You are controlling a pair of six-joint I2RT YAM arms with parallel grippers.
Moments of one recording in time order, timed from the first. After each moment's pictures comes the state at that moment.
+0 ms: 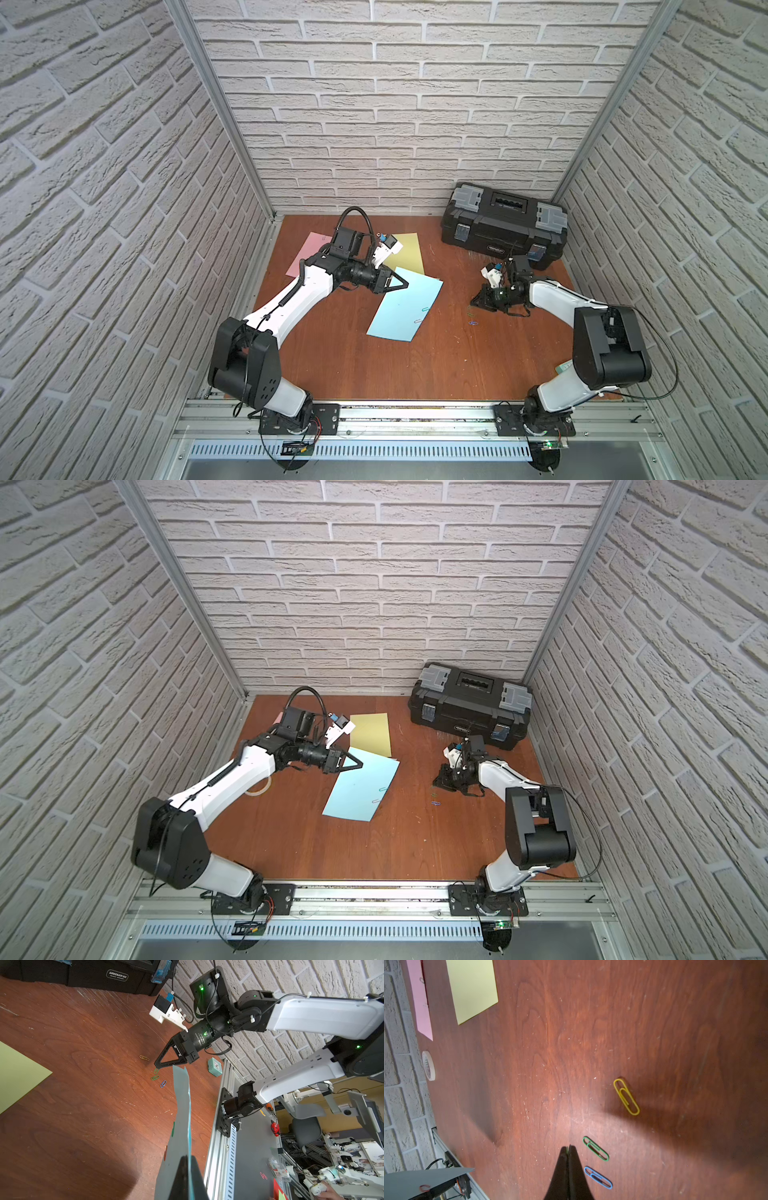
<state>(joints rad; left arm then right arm) -0.42 1.49 1.18 -0.54 1.00 0.01 -0.01 1.60 0.87 -0.50 -0.52 0.25</state>
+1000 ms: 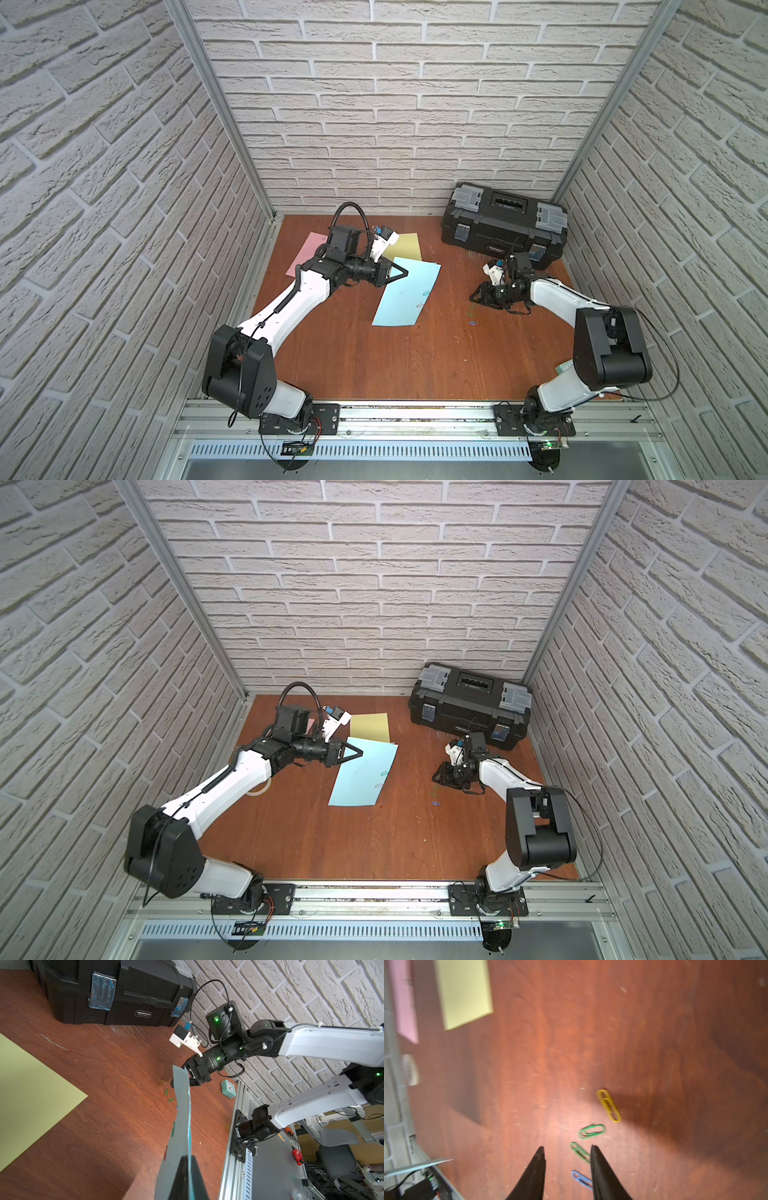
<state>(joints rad) -0.42 1.44 1.13 -0.33 0.91 -0.13 0.00 1.55 0.89 -0.50 -0.52 0.19</state>
